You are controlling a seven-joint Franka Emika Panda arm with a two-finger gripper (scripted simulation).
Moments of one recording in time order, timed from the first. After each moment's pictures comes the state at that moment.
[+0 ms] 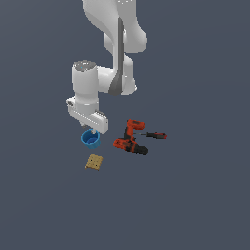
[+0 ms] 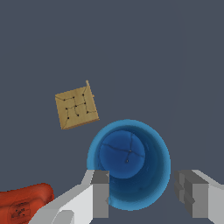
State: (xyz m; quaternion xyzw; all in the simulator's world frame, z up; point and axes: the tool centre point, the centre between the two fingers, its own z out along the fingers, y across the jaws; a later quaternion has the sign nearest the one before) arm -0.054 -0.171 0.128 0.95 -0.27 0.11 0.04
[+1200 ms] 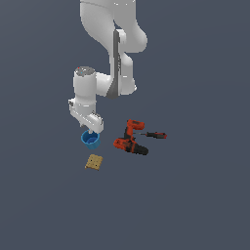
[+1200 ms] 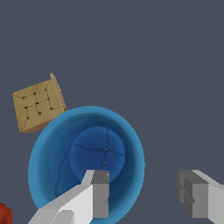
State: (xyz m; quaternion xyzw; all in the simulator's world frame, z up) arm -0.083 -0.197 0.091 0.93 -0.32 0.14 0.04
